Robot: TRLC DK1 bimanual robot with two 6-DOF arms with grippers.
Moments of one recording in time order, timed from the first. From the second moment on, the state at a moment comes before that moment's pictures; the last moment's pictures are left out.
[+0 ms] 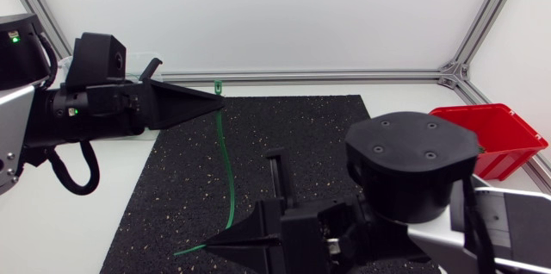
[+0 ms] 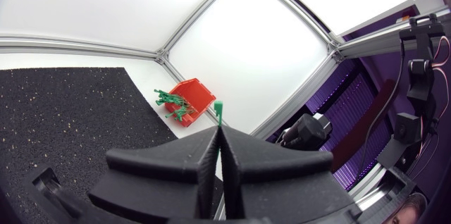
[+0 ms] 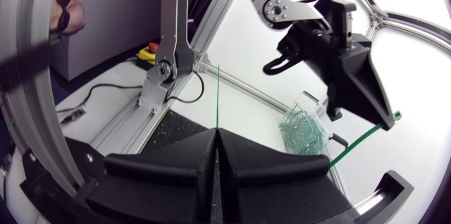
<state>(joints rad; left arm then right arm) -0.29 1.11 0.69 0.22 1.03 -0.58 1.05 1.19 0.59 0.26 -0.48 -0.62</state>
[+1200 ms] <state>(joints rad) -0.67 0.78 0.55 0.22 0.62 -0.65 0.77 1.12 0.93 -0.14 -1.02 0.79</state>
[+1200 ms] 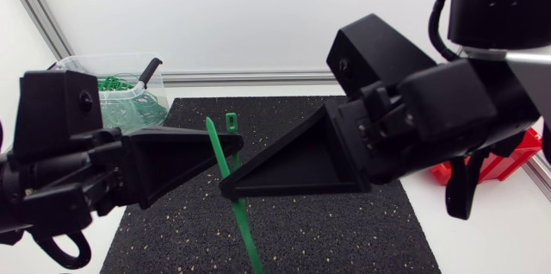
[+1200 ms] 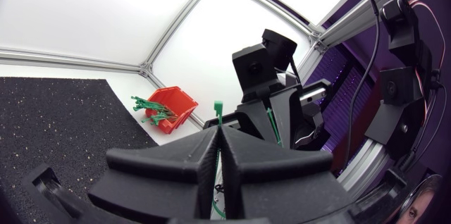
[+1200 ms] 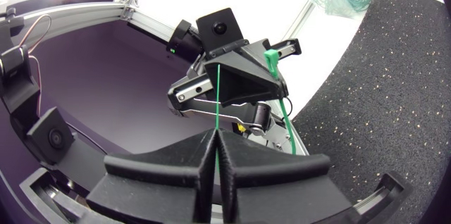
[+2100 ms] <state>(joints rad) -0.76 0.69 0.49 0.24 0.45 -0.54 0.70 1.20 1.00 -0.24 -1.19 1.05</state>
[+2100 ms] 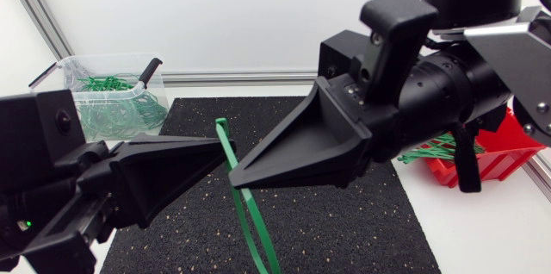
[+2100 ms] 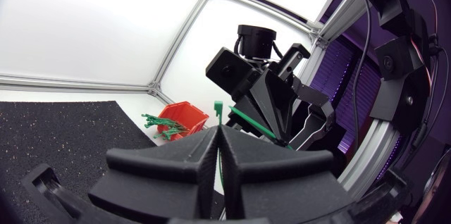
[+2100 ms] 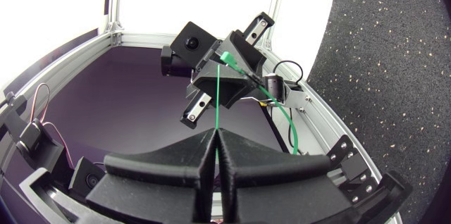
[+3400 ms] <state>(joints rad) -0.78 0.70 0.49 0.24 0.40 -0.52 0.69 1.21 0.98 -0.19 -1.20 1.05</state>
